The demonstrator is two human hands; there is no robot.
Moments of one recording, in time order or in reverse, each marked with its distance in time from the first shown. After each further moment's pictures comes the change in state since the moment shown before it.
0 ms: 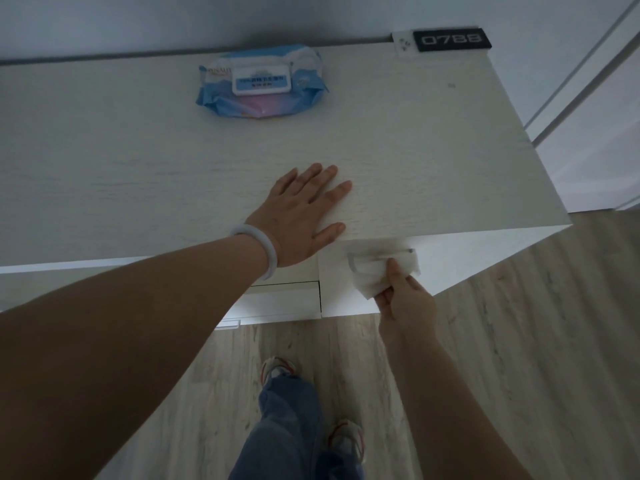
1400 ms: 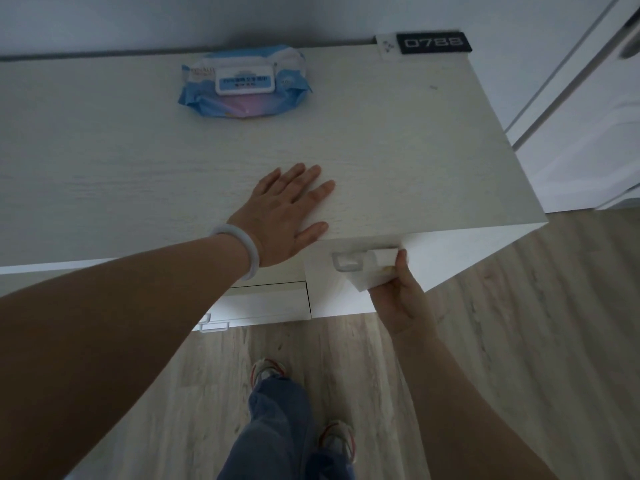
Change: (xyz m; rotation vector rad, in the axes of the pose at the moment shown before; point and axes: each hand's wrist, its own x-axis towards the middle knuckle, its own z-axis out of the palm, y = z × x) left_hand 0.000 0.000 0.003 0.026 0.001 0.001; right_hand 0.039 -0.006 -0.018 0.378 -0.366 0.076
